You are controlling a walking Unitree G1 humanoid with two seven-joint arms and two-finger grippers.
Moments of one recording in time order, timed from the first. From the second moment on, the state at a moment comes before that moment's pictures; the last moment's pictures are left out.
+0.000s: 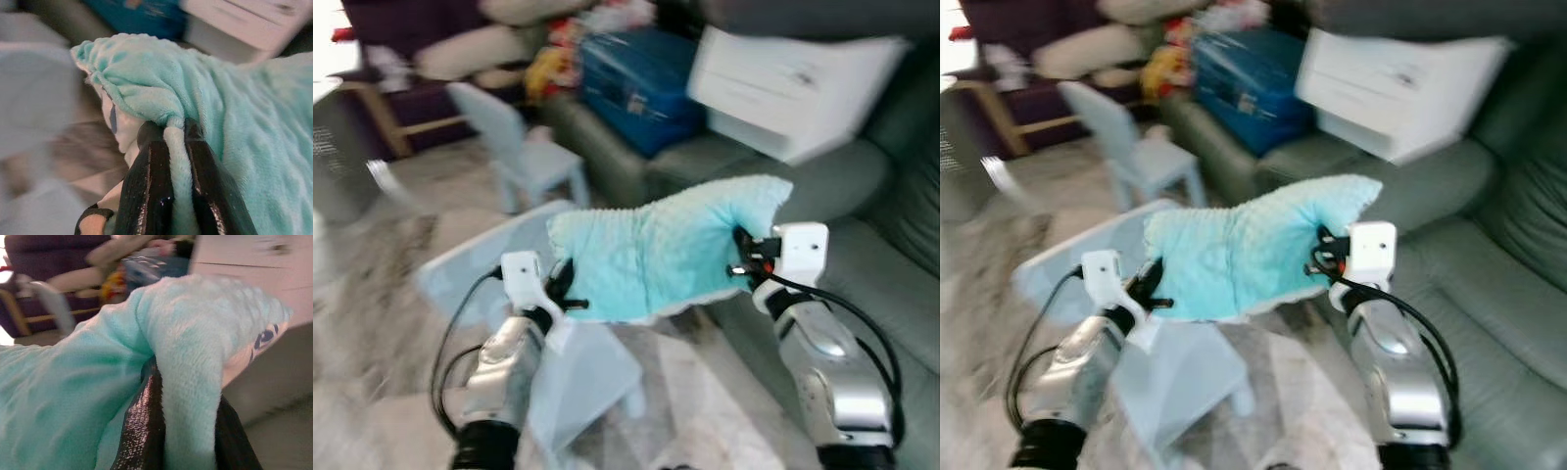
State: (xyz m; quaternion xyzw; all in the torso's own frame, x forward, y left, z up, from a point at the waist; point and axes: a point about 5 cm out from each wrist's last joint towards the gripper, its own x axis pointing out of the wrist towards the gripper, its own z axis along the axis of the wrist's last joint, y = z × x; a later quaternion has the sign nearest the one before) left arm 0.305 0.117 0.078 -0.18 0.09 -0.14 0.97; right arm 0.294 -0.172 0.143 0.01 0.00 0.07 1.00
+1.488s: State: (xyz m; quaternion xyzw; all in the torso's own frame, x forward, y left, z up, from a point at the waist) left arm 0.321 0.146 0.089 -0.17 0.07 -0.12 0.98; right arm 0.295 -0.165 0.144 0.01 0.00 0.08 1.00
